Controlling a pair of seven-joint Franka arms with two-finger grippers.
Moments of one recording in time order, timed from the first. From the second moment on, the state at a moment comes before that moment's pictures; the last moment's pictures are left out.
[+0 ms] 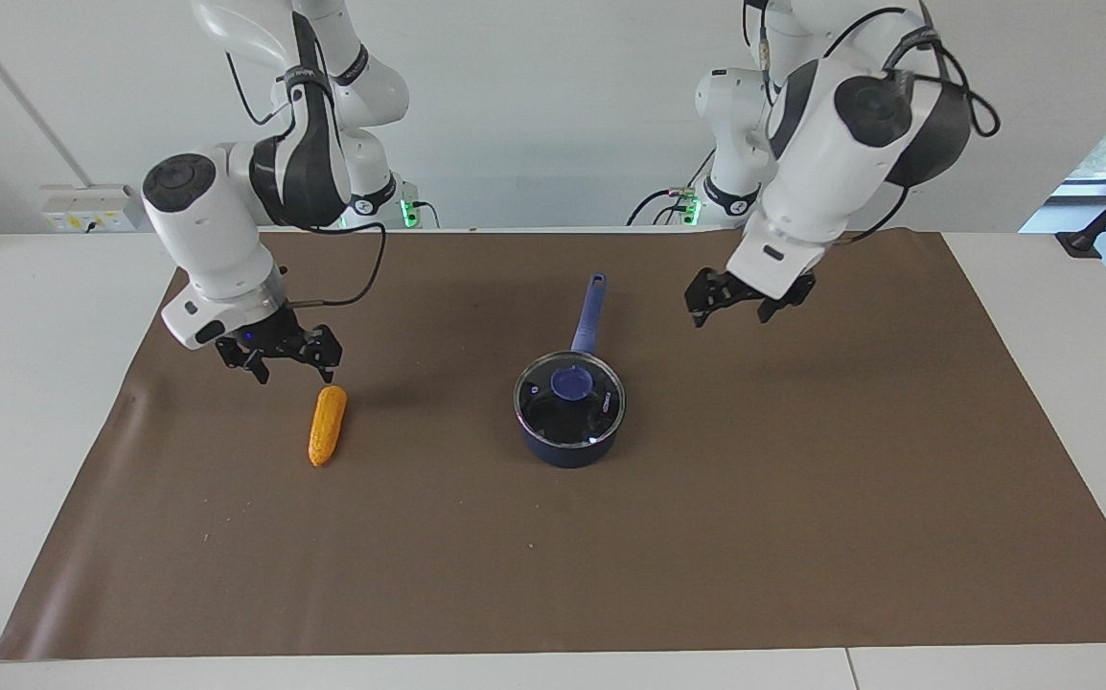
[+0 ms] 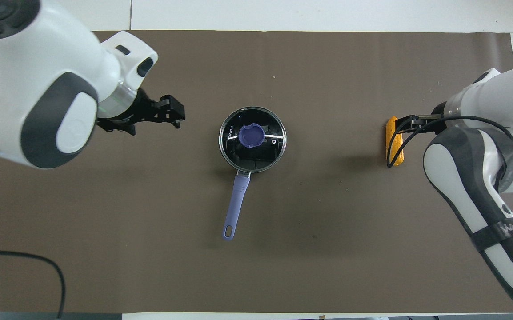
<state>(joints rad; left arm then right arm) -0.37 0.30 -0.06 -1.41 -0.10 1.65 -0.48 0.11 0.12 -0.08 -1.98 0.03 2.17 0.05</state>
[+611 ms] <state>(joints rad) -0.56 0.54 -0.05 -1.27 -0.10 1.79 -0.67 0.11 0.21 -0.08 -2.13 0.03 2.34 0.03</state>
